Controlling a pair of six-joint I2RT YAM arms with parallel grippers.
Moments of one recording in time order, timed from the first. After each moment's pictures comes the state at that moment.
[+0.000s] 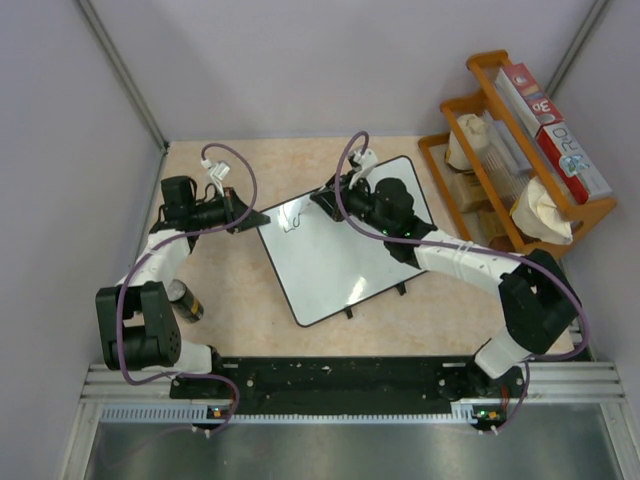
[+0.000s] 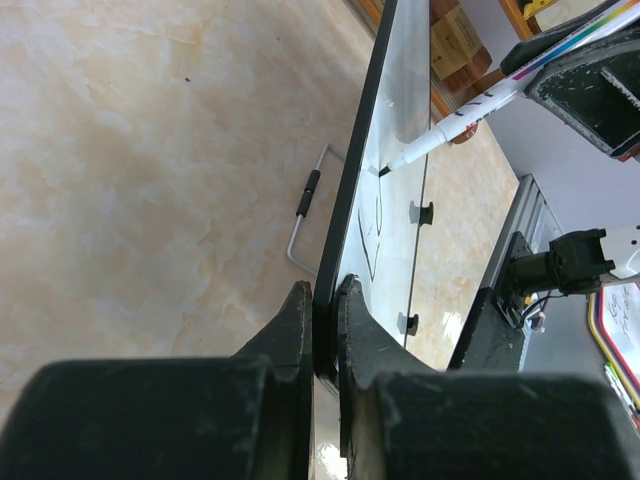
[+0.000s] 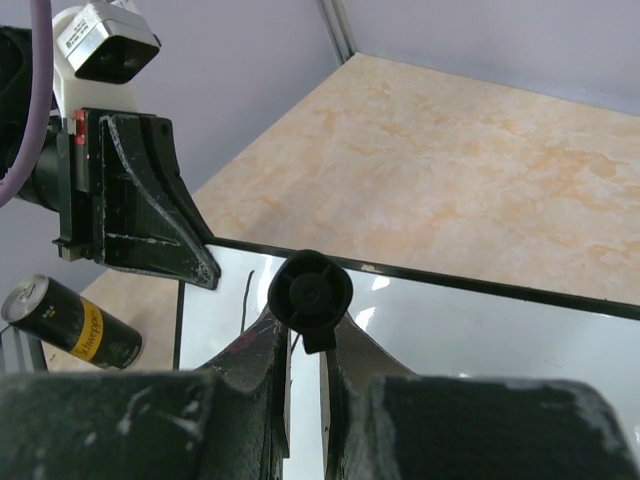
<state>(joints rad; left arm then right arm) 0.10 1.43 0.92 -0.08 1.12 -0.18 0.72 1.57 1.02 0.53 -0.16 0.34</state>
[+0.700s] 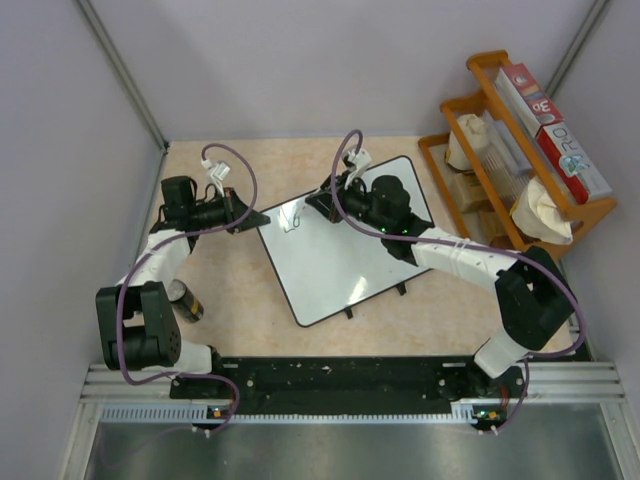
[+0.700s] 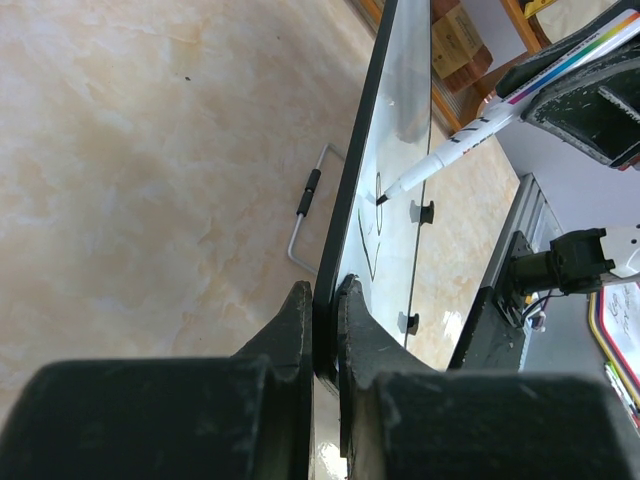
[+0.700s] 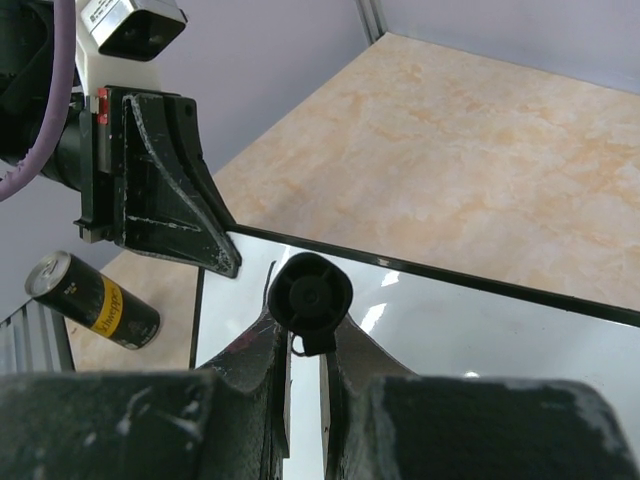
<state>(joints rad) 0.10 1.43 0.92 -0.09 1.11 -0.17 0.72 1.60 1.07 0.50 -0.23 0.34</state>
